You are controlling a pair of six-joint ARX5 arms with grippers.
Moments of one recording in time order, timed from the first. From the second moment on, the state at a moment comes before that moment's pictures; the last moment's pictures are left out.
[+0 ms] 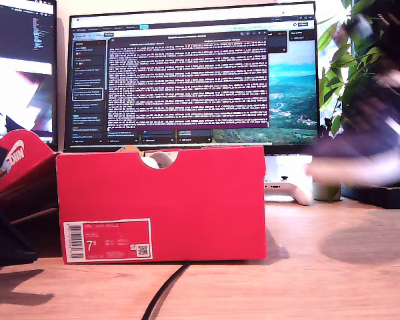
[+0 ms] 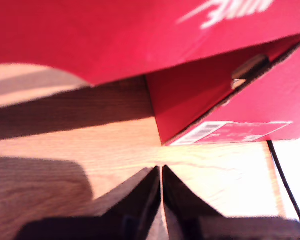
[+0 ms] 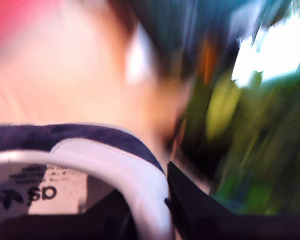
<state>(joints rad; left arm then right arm) -0.39 1.23 0.06 0.62 0.27 -0.49 0.23 1.62 1.73 -0.90 0.17 -0.76</state>
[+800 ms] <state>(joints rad) -0.39 1.23 0.10 0.86 0.23 -0.49 0.40 1.70 1.77 -0.52 0.03 -0.96</state>
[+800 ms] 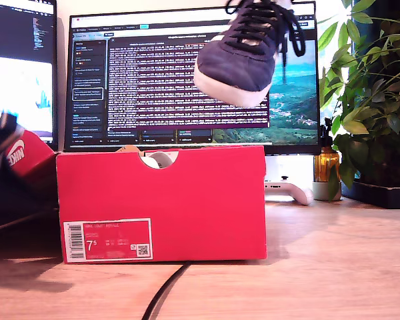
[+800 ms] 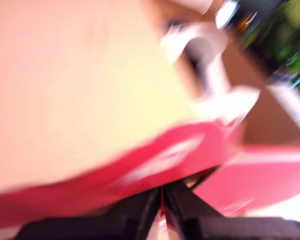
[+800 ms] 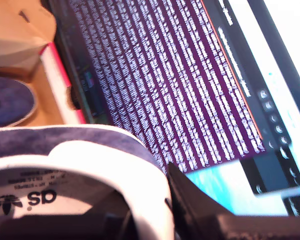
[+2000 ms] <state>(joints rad) -0.39 1.23 0.10 0.88 0.23 -0.50 0.49 1.98 1.77 -0.54 -0.01 -1.07</state>
